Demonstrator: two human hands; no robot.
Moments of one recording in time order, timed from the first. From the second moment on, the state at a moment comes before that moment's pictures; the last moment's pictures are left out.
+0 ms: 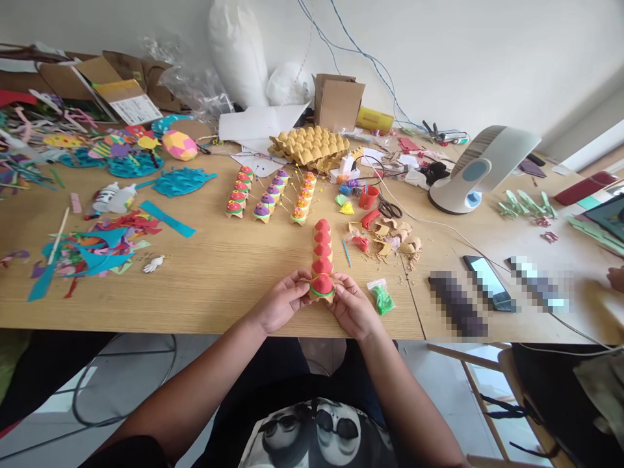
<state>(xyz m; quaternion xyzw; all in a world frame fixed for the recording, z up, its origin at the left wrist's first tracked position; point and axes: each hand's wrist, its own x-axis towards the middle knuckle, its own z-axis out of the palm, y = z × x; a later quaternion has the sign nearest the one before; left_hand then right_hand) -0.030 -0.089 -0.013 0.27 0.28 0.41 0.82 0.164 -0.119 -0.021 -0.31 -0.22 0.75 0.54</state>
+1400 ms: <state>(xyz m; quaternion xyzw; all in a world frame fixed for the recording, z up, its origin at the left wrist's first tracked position) -0.026 -0.092 -0.014 0.28 0.30 0.44 0.80 0.163 -0.120 -0.021 -0.31 -0.24 0.74 0.55</state>
